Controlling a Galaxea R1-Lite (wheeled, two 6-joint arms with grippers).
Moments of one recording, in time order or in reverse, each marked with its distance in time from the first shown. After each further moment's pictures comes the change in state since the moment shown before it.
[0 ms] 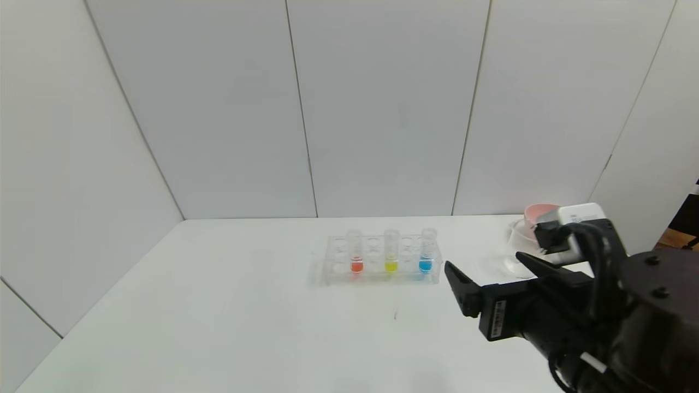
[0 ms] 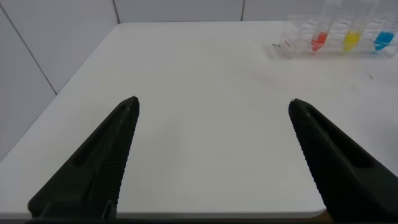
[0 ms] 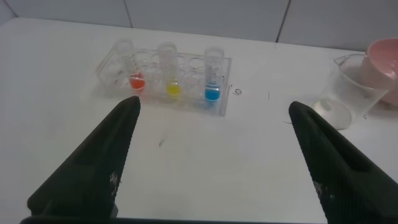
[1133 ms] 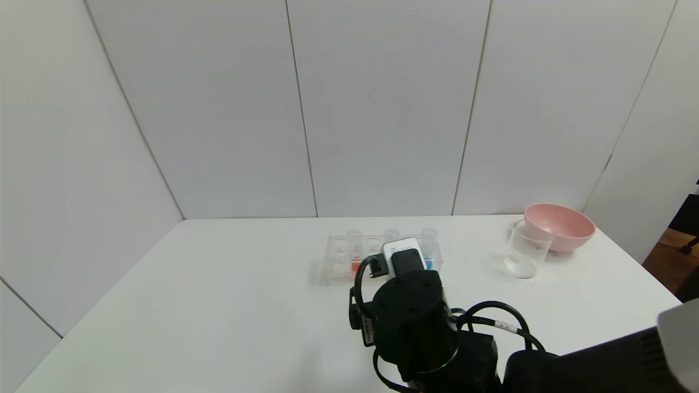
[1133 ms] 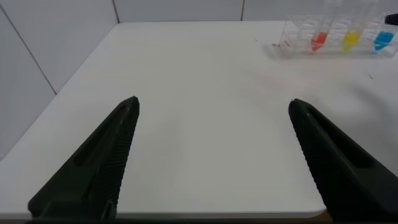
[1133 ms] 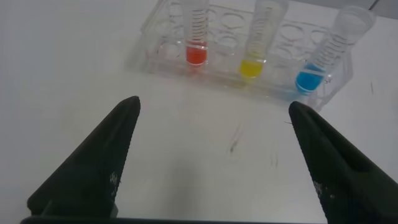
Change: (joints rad) left arm 0.000 0.000 0.000 0.000 0.000 0.000; right arm 0.091 0.504 -0.384 0.047 -0.026 0.063
